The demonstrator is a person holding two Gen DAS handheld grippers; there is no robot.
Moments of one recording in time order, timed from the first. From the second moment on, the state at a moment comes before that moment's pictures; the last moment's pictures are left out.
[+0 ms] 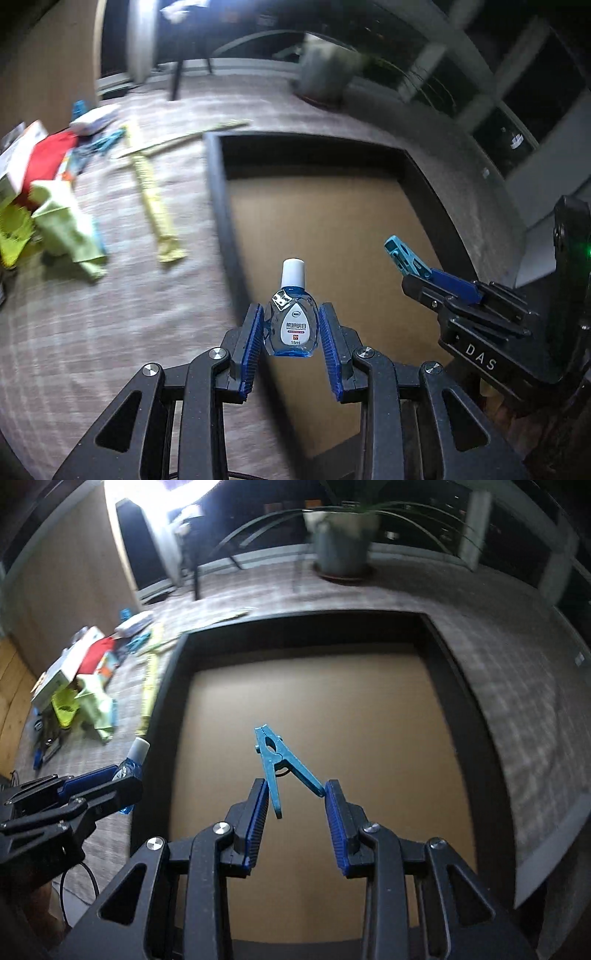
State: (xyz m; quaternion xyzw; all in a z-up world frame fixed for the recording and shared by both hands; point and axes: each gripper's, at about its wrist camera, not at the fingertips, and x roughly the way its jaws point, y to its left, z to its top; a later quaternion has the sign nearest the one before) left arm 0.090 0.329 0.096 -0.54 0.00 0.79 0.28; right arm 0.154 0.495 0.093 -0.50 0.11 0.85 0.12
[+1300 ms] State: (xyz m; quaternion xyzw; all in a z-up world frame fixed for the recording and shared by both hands) left arm -0.012 0.179 0.104 -0.56 -0.09 0.82 0.11; right arm 0.018 0.396 0.123 -0.51 0.05 0.86 -0.03
